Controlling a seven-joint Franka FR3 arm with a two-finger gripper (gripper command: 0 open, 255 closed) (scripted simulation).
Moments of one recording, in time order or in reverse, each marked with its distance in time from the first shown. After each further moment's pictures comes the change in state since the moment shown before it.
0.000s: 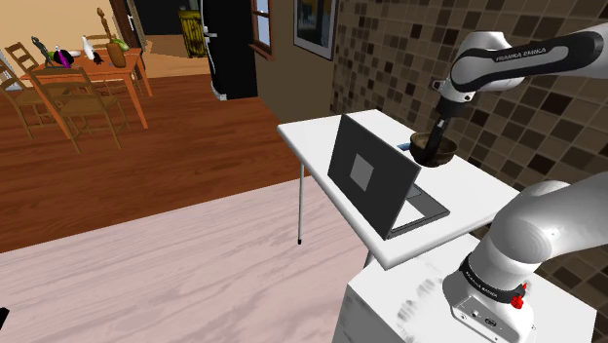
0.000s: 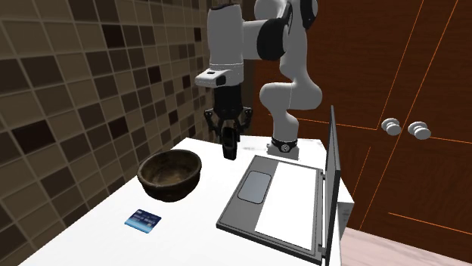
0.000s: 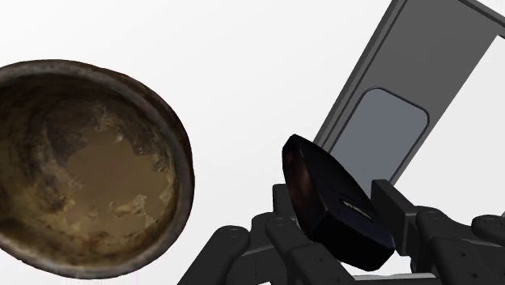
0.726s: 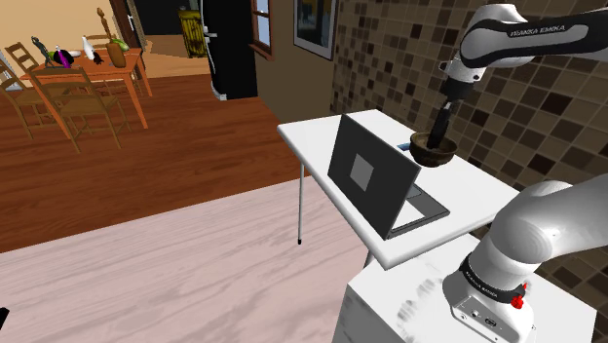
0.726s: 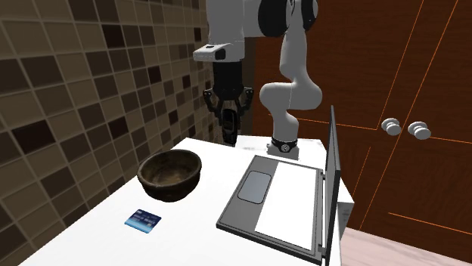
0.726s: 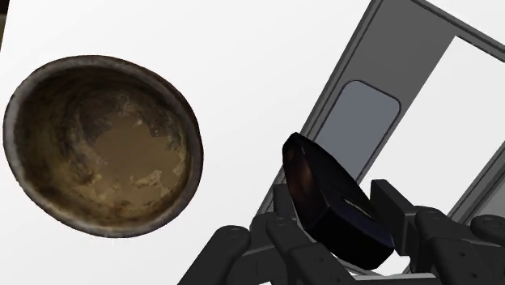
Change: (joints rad) arm 0.007 -0.030 0.035 0.123 0.020 -0.154 0.006
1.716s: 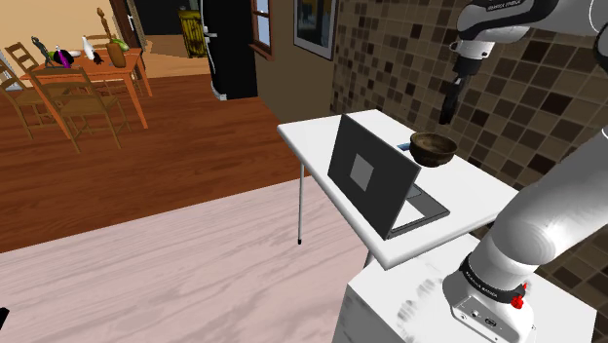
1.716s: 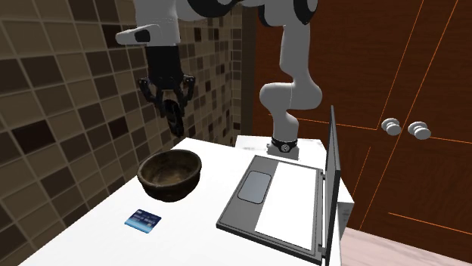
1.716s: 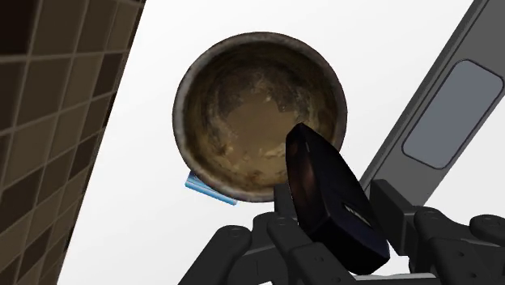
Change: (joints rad) arm 0.046 0.417 -0.260 0.464 0.128 -0.056 -0.311
